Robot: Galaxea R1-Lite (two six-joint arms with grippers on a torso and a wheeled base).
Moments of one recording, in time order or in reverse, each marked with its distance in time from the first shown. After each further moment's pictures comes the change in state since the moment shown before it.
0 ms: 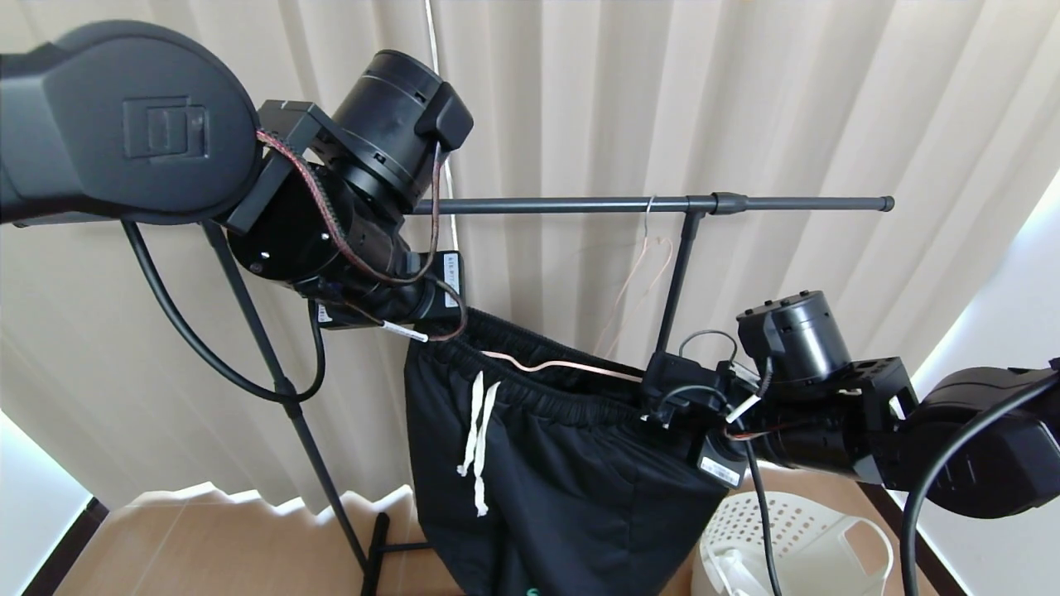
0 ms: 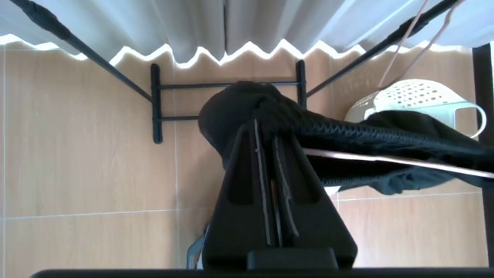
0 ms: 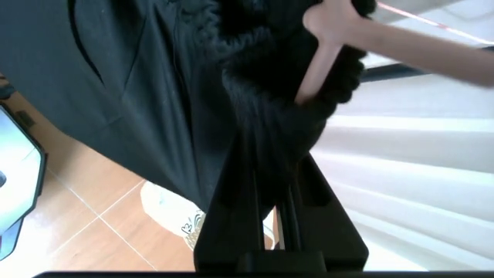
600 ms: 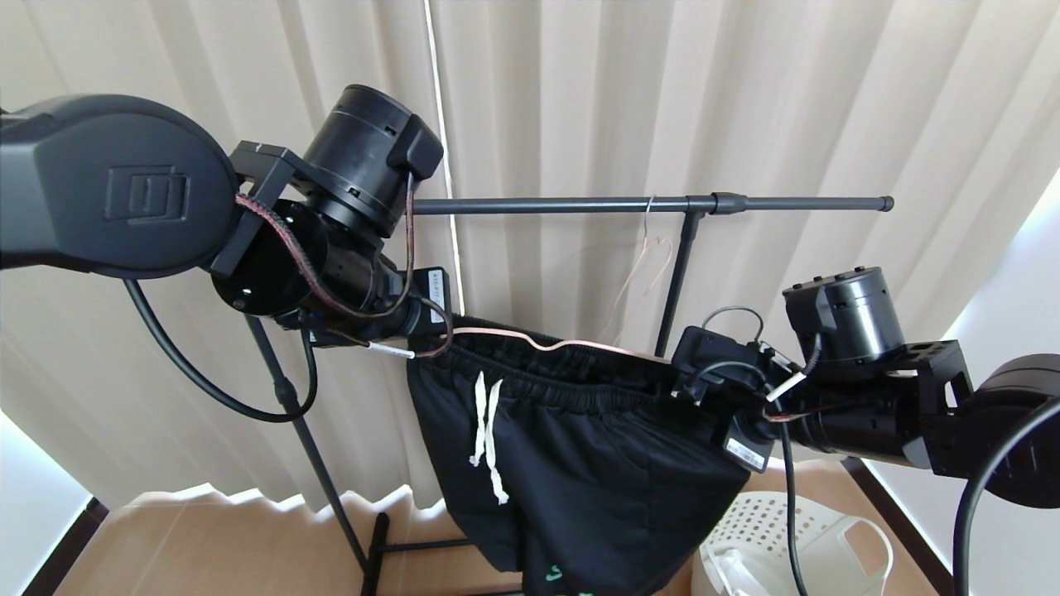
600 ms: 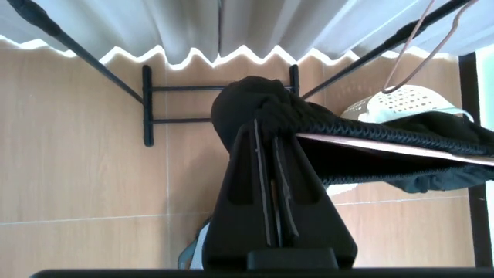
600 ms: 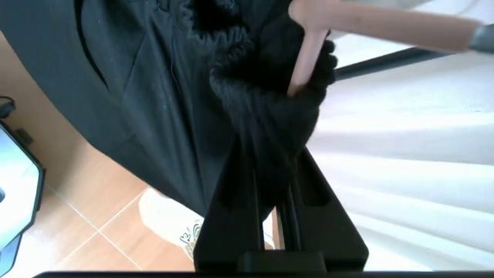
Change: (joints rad) left arm 0.036 -0.062 0.198 -0.168 -0.037 0.010; right arm -0.051 -0.077 0.009 0.008 0.046 -0.001
